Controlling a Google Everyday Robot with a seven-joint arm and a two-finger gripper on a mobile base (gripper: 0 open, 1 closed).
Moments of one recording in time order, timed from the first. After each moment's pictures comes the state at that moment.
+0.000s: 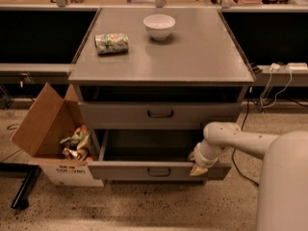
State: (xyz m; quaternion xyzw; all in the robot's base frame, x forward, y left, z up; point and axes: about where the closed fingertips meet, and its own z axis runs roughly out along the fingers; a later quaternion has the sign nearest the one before) arm 0.570 -0.190 0.401 -0.74 0.66 0.09 0.11
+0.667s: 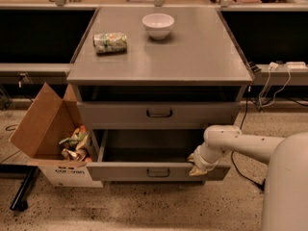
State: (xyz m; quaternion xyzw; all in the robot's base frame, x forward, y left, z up) arm 0.557 -0.191 0.403 -0.74 0.66 0.08 0.11
